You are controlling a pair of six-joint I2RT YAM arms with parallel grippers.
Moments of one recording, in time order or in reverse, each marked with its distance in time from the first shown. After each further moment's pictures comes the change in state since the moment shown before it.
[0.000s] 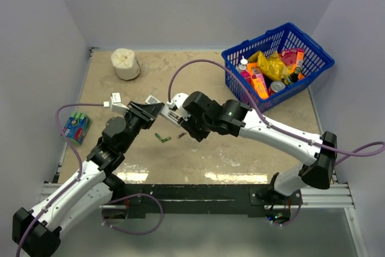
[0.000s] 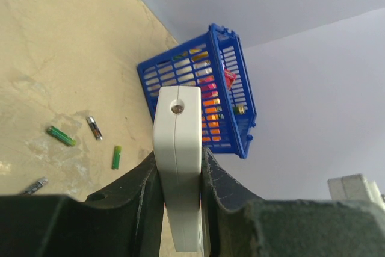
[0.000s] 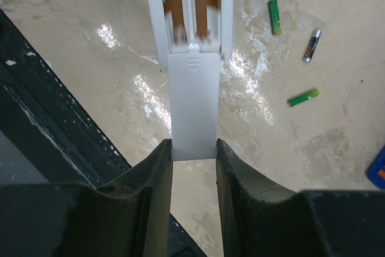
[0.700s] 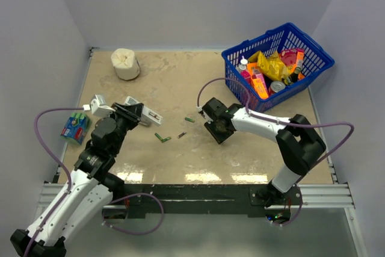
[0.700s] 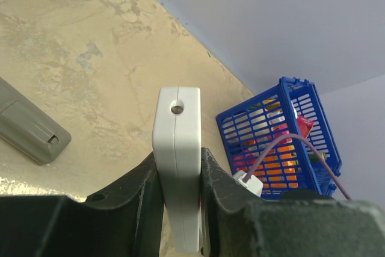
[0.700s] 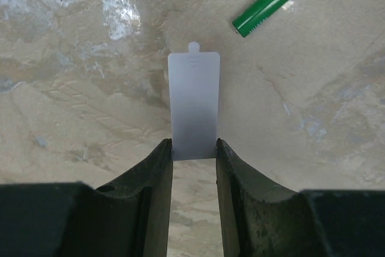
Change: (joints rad) left arm 0.103 -0.131 0.083 -0.317 -0.196 0.247; right arm -0.320 0.133 -0.461 0.243 -0.008 0.031
